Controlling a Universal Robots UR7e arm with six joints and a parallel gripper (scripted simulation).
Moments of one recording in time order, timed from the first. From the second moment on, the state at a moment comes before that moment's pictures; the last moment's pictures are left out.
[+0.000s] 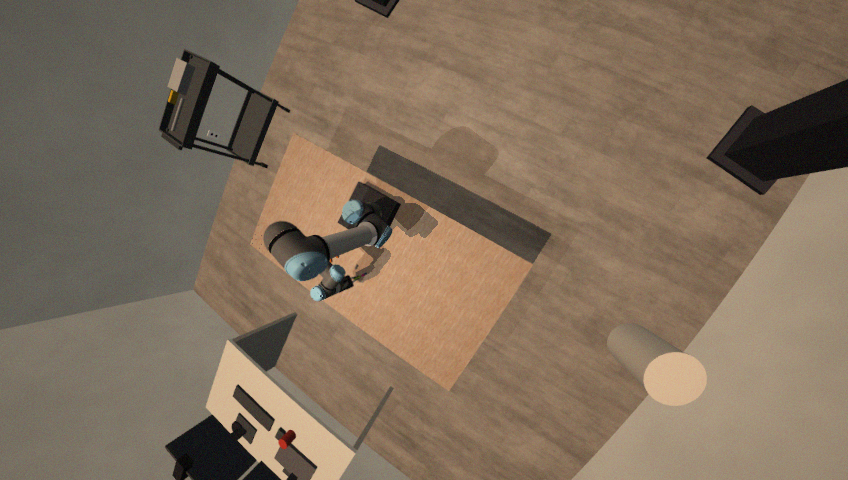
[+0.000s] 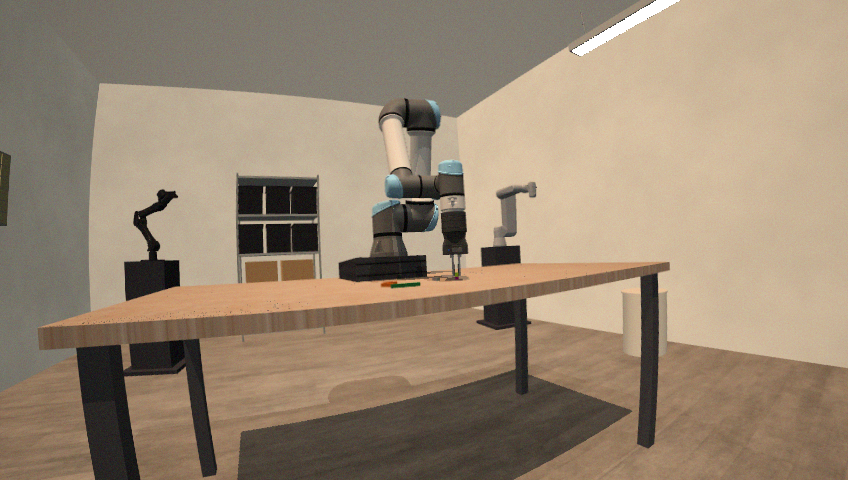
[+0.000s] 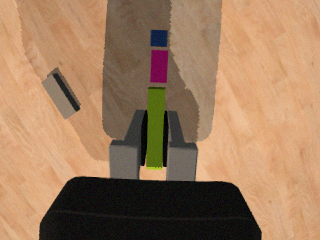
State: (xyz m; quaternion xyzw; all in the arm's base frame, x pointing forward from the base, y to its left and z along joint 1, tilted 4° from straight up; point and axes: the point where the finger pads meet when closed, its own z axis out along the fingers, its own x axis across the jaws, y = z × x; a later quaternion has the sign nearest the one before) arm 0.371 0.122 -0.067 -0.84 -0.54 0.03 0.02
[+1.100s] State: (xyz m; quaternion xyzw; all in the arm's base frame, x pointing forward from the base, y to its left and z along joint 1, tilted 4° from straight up) arm 0.370 0.122 -0.078 -0.84 -0.54 0.03 0.02
